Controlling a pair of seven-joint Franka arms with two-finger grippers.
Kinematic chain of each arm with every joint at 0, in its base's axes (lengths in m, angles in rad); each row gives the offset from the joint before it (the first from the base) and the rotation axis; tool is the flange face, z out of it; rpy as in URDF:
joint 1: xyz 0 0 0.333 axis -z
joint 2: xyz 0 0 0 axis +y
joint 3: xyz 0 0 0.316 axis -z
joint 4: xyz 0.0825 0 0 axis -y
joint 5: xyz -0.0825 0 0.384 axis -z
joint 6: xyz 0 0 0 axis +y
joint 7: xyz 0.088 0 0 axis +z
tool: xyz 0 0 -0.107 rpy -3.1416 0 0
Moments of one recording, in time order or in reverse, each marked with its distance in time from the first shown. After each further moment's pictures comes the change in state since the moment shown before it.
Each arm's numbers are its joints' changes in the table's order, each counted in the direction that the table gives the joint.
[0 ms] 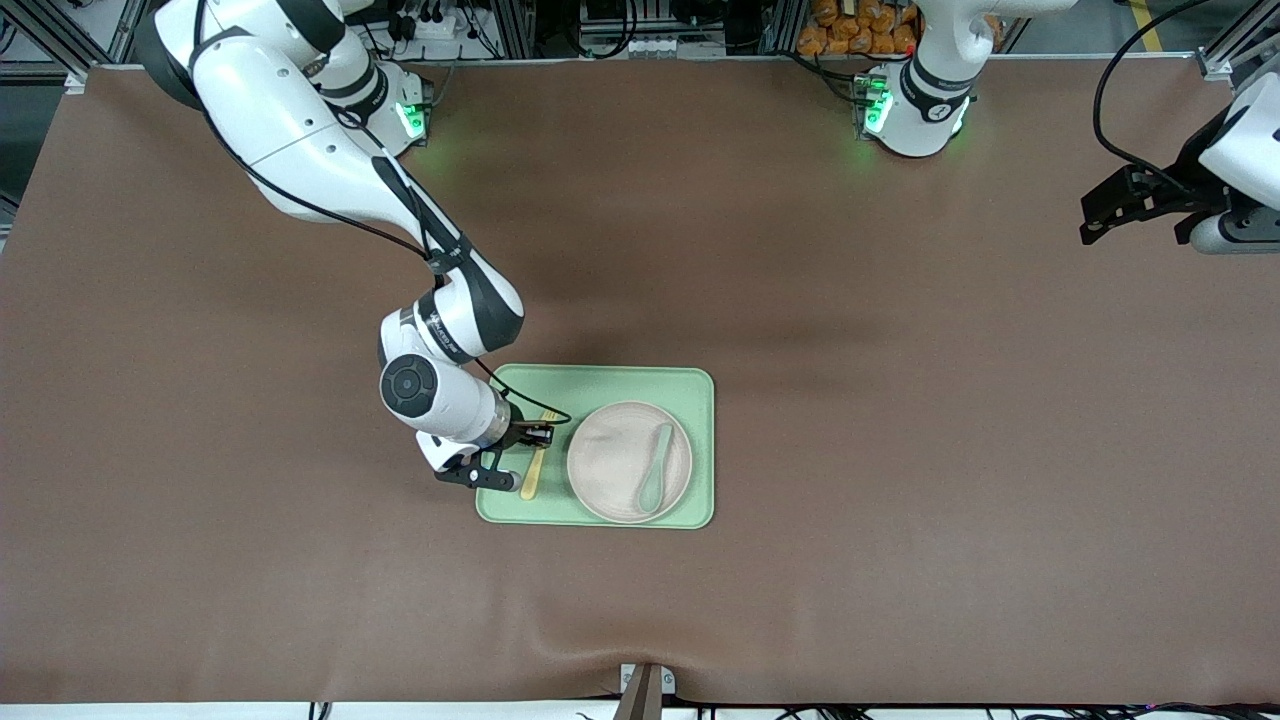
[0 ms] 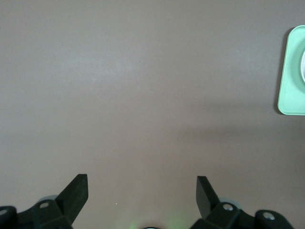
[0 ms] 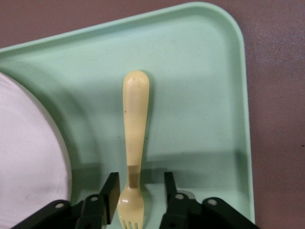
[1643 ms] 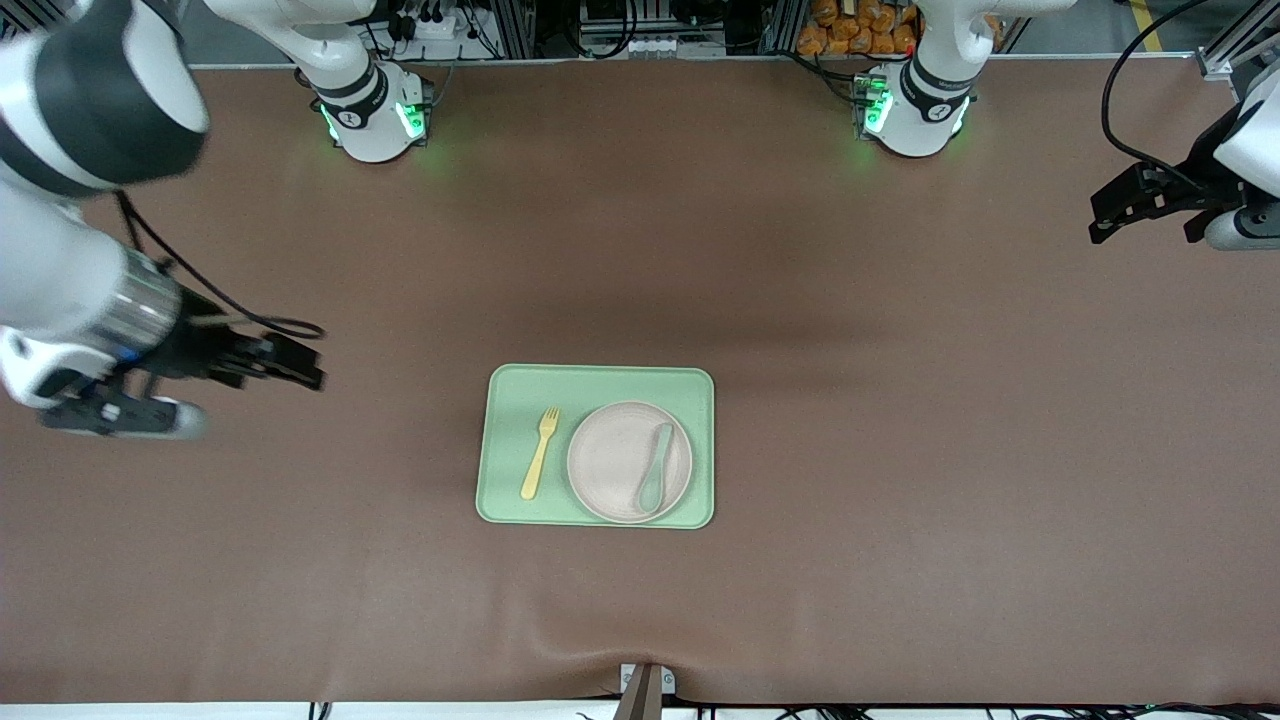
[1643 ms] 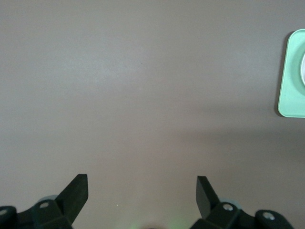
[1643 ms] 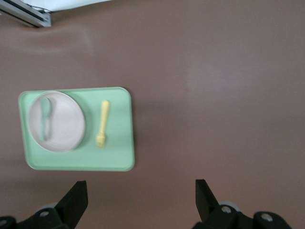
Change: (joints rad) left arm -0.009 -0.009 0.004 0.000 0.000 -0.004 -0.003; right arm 0.239 -0.463 0.062 0.375 0.012 0.859 0.313
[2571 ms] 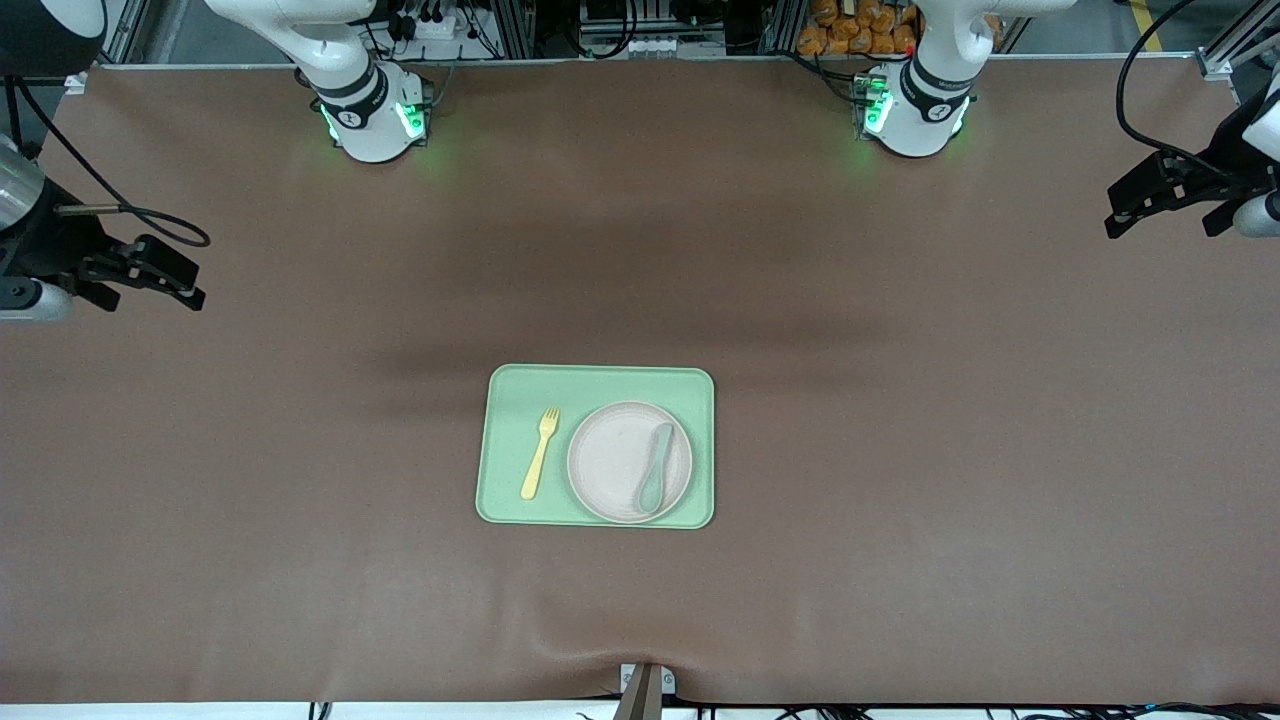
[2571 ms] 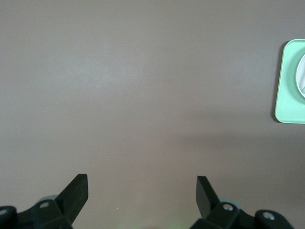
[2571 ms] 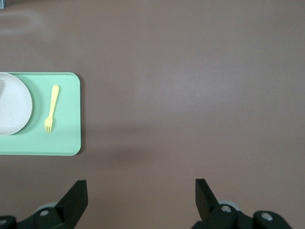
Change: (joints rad) left arm -0.002 -0.001 -0.005 0.034 0.000 0.006 0.000; right arm 0.016 -0.324 0.133 -0.412 0.033 -0.147 0.170
